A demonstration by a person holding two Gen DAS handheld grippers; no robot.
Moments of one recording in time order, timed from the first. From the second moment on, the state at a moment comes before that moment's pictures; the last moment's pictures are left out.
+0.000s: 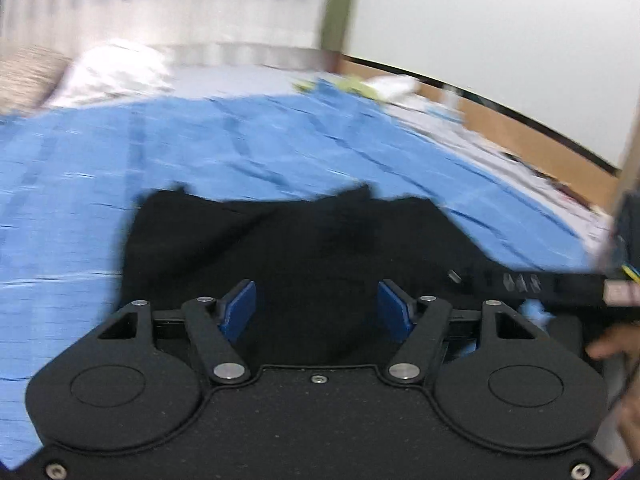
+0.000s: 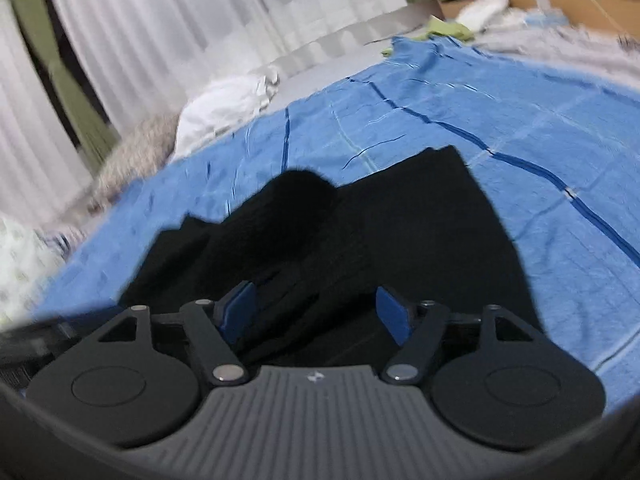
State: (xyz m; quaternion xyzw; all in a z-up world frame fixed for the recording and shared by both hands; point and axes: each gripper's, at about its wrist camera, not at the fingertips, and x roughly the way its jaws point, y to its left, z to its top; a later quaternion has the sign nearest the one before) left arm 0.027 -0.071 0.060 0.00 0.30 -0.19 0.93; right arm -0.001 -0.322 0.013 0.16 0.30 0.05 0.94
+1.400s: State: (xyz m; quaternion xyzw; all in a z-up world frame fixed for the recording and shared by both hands) left arm 0.056 -0.023 0.063 0.01 0.31 -0.13 0.94; right arm -0.039 -0.299 0.041 0.02 0.22 -0.18 0.96
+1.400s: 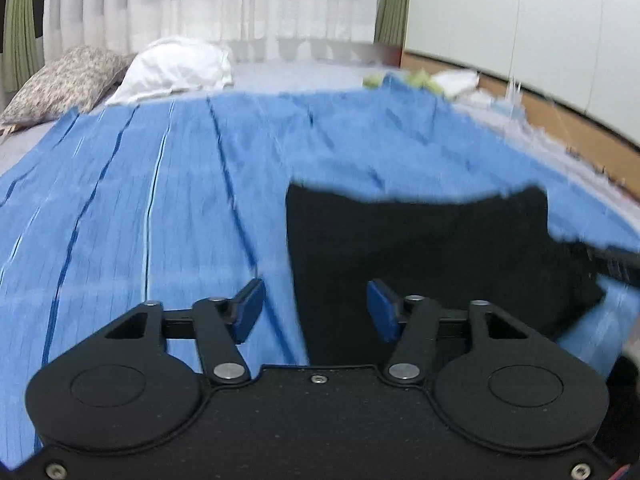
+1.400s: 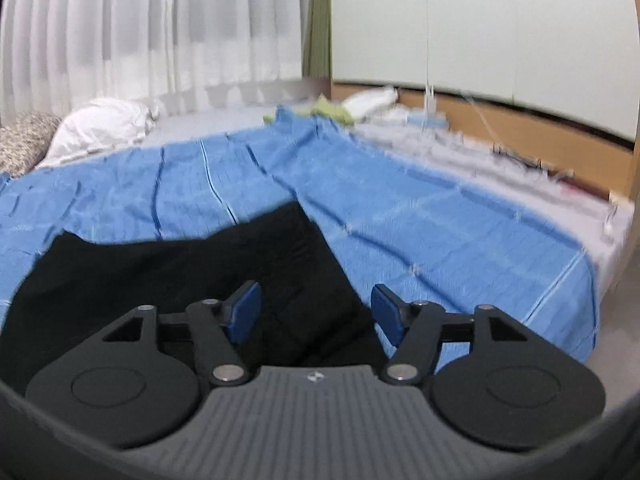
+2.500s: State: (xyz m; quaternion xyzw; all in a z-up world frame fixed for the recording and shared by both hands) left arm 0.213 -0.094 -0.010 0.09 0.33 -0.06 0.94; right arm 0.053 -0.287 0.030 -0.07 0.26 -0.11 0.96
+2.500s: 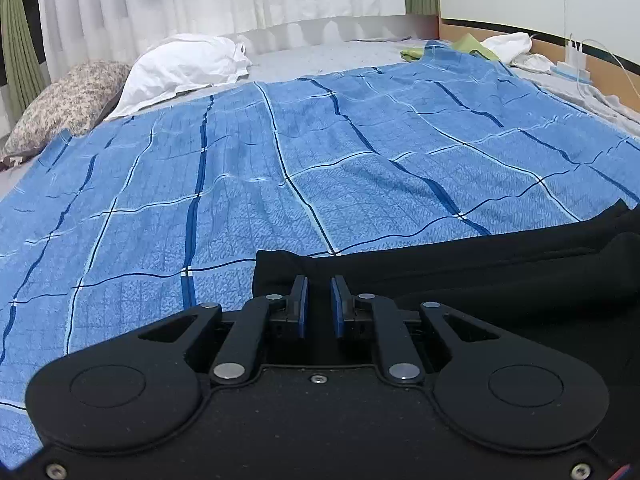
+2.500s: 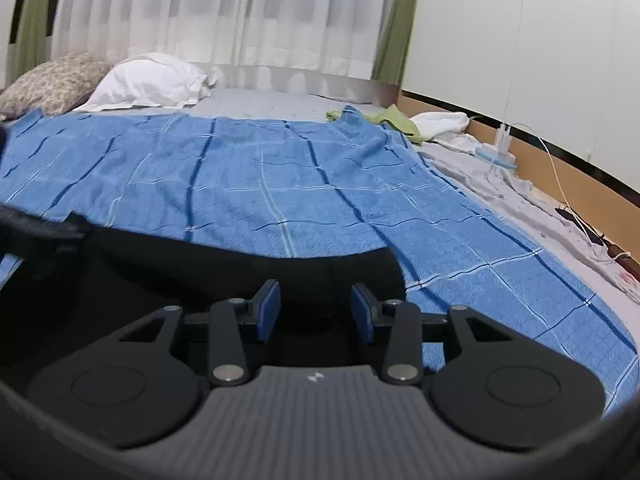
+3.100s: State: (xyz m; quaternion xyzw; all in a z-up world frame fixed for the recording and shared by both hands) left arm 0.213 -0.091 -0.010 0.08 0.33 -0.05 0.94; right arm 0.081 -0.314 0.000 -0.04 0.31 -0.12 0.94
